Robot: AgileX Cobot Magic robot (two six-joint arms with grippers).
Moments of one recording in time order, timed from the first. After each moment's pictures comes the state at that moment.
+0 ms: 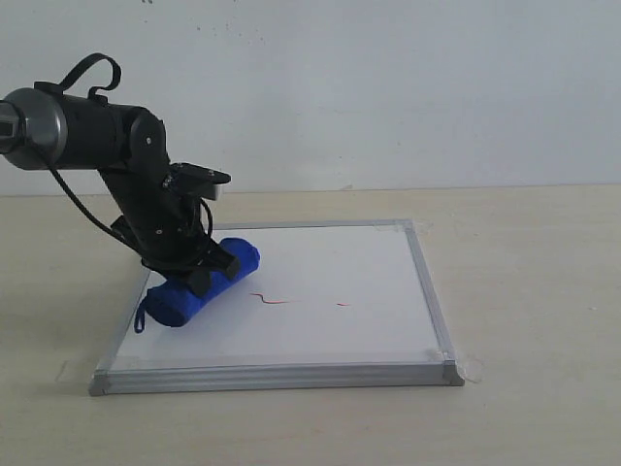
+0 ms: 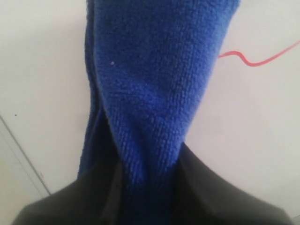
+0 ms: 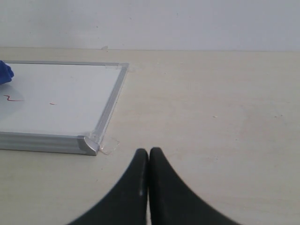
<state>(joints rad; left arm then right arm) -0.20 2.16 -1.60 -0.04 0.86 0.18 0.12 0.00 0.00 0.10 0.34 -0.07</state>
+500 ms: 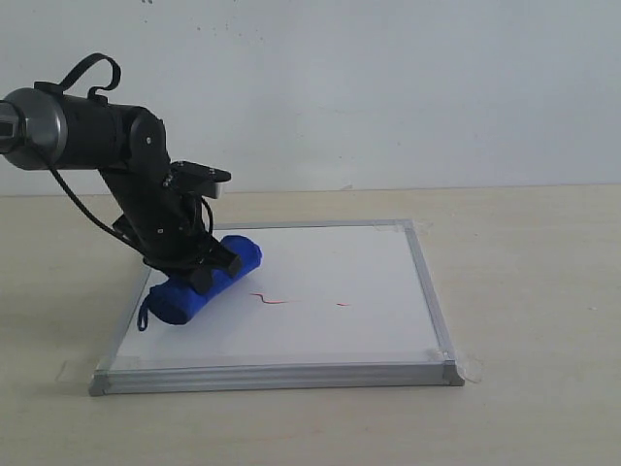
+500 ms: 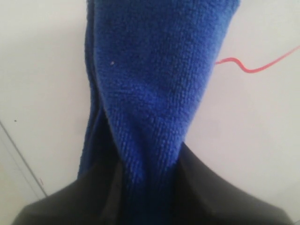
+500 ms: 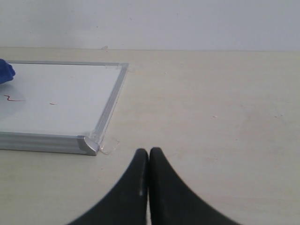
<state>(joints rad) -0.20 2.16 -1.60 -0.05 0.85 0.19 0.12 0.00 0.00 0.10 0.34 -0.07</state>
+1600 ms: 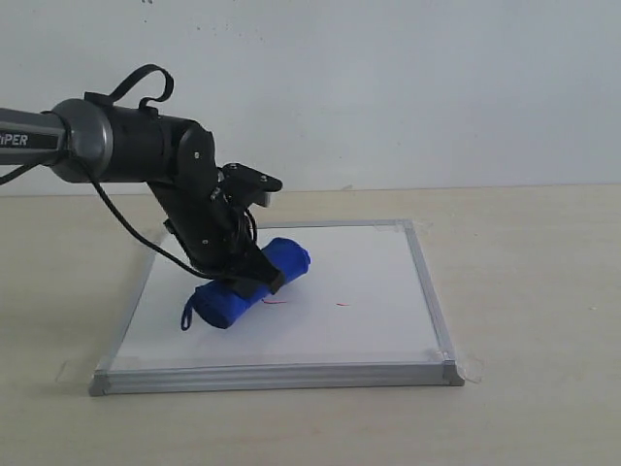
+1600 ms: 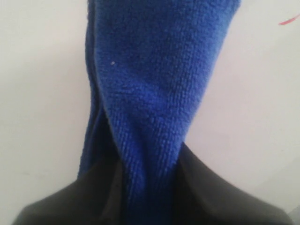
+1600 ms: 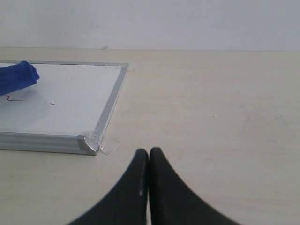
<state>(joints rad) -0.31 2.17 -1.60 -0.04 0.77 0.24 0.12 0.00 0.00 0.10 0.34 -0.07</state>
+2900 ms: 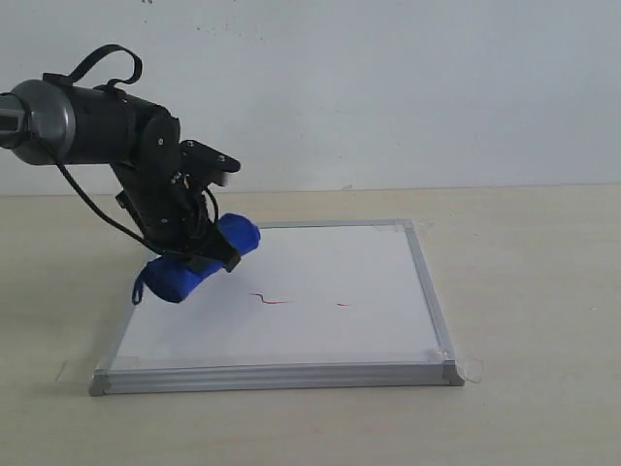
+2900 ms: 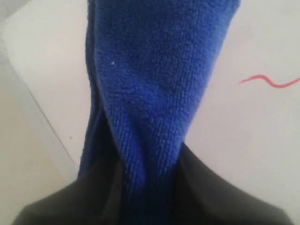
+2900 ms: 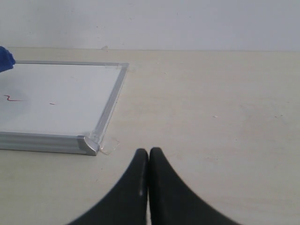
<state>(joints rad) -0.24 2.13 -1.60 0.16 0.79 0.11 0.12 0.00 0.00 0.10 0.34 -0.07</state>
